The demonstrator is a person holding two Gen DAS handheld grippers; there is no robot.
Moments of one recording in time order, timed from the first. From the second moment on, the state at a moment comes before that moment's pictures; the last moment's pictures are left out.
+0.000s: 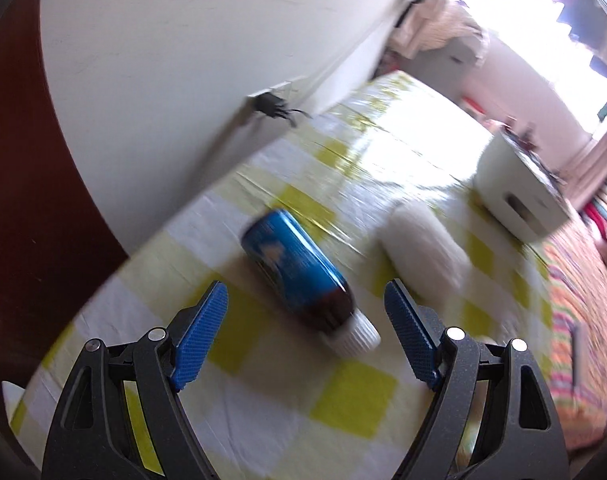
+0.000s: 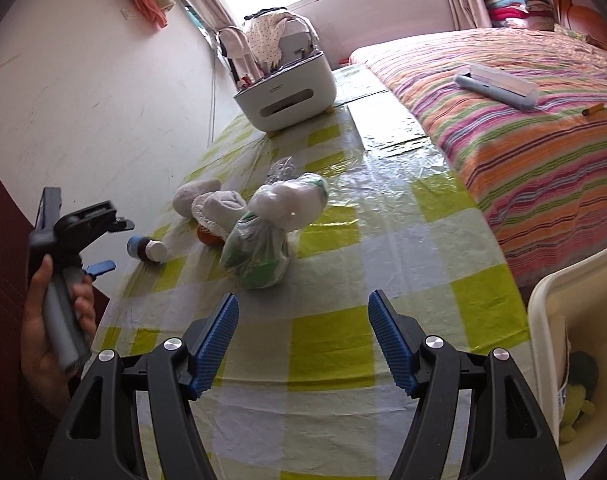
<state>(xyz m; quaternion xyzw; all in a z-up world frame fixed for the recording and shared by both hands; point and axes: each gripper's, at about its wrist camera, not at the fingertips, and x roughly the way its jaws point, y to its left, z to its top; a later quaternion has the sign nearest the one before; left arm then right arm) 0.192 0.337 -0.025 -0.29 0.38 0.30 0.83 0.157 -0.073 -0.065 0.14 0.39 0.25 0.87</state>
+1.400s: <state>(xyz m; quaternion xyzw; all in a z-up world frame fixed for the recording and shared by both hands) 0.241 0.331 -0.066 -0.23 0.43 0.17 0.85 0.214 -0.005 -0.075 0.14 0.42 0.25 0.86</state>
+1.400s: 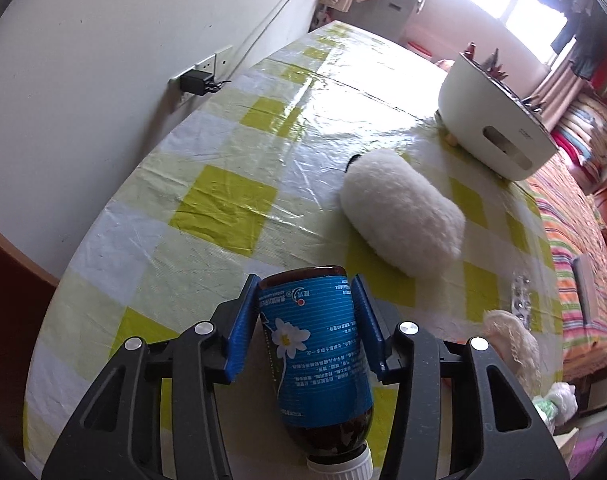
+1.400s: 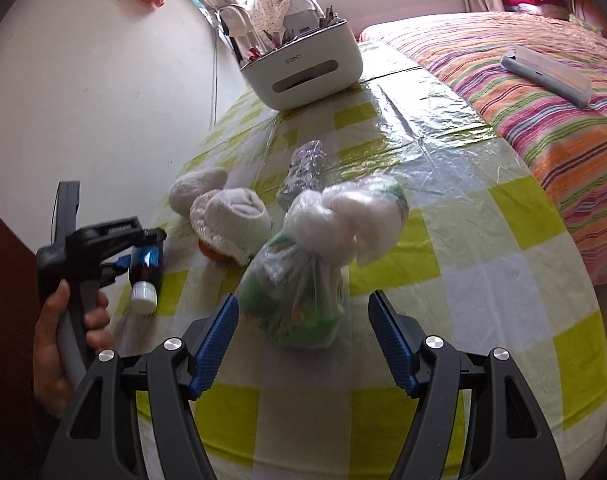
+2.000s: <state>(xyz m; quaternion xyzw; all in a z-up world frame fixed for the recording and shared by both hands) 0.214 0.299 -0.045 -0.19 0.41 0.12 0.89 0.209 0.007 -0.075 0.11 0.41 0.29 0.86</state>
